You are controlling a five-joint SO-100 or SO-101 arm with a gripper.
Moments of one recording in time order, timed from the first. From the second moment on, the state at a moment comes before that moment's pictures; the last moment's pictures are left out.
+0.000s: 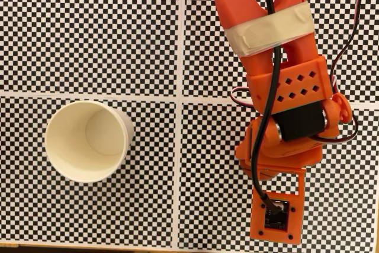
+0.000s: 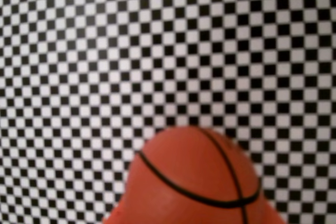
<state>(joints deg) -21.0 54.8 63.9 57.2 -67.6</state>
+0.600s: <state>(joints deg) -17.7 60.9 65.0 57.2 -68.3</state>
